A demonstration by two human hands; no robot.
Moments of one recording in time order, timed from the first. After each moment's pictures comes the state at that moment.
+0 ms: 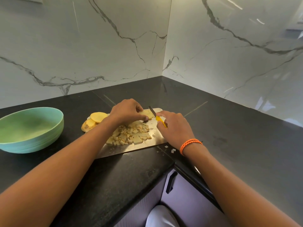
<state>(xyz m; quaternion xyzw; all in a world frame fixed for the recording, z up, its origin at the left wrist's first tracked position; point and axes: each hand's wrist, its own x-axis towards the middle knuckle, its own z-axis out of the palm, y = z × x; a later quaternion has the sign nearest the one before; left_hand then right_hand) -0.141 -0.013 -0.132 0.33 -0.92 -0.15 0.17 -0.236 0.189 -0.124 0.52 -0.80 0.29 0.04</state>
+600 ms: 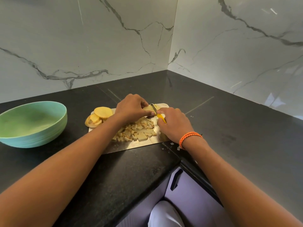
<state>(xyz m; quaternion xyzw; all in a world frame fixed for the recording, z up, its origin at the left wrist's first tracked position) -0.146 -0.016 -0.146 0.33 -0.90 -0.14 0.23 -0.237 0.166 -0.130 0.54 -0.80 0.25 0.02</state>
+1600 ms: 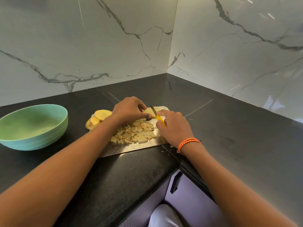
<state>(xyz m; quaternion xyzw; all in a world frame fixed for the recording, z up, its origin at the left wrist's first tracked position) -0.136 -0.023 -0.139 0.31 -0.91 -0.16 0.20 -0.234 0.169 -0.133 0.53 -0.80 0.27 0.04</state>
